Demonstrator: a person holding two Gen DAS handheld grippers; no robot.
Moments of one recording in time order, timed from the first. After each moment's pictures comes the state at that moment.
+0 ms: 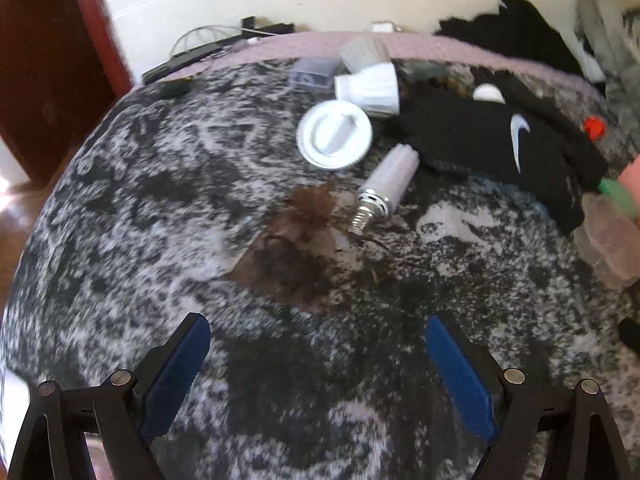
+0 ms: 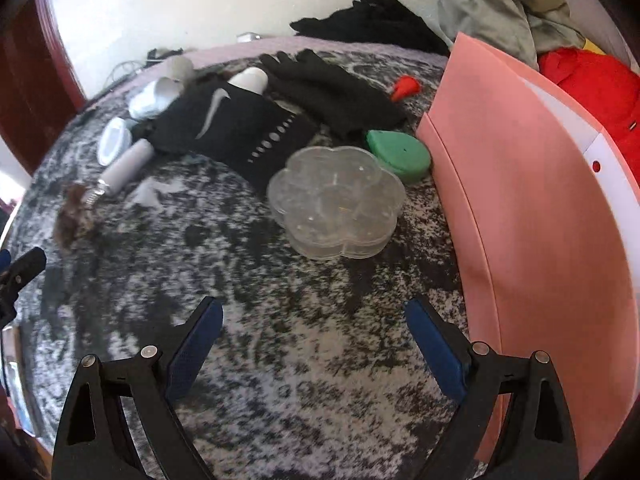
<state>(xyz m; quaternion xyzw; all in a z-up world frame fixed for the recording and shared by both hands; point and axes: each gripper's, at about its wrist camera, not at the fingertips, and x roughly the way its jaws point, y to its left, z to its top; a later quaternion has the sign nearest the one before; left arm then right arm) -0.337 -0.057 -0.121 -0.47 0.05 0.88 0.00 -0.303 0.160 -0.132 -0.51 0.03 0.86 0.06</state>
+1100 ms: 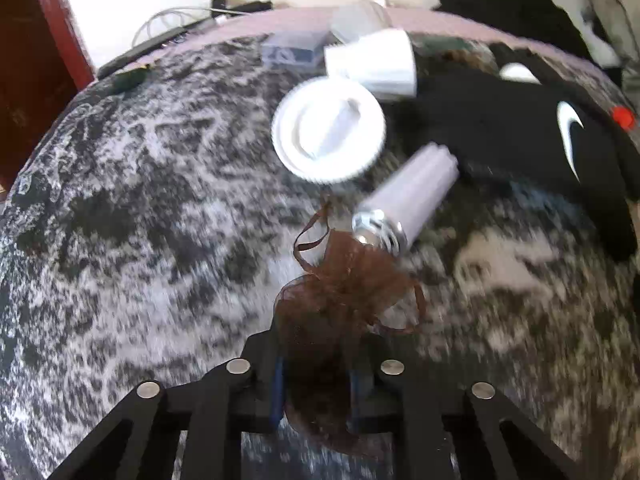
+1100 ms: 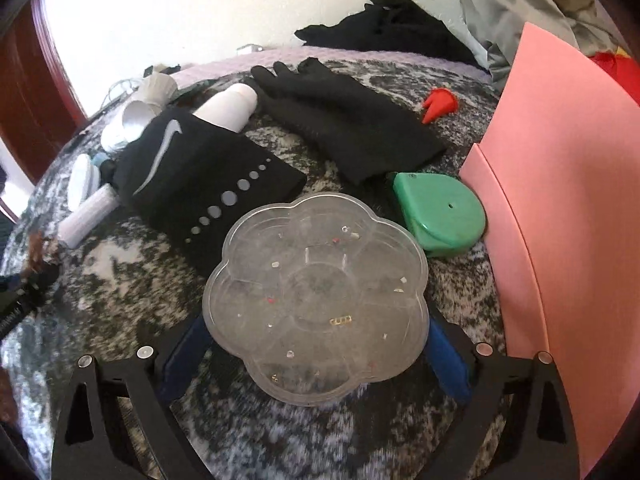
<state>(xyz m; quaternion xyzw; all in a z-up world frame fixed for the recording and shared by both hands) -0.395 -0.065 -0.163 -0.48 0.04 0.87 0.04 -0.378 0.184 -0.165 -0.48 0.05 0.88 0.02</state>
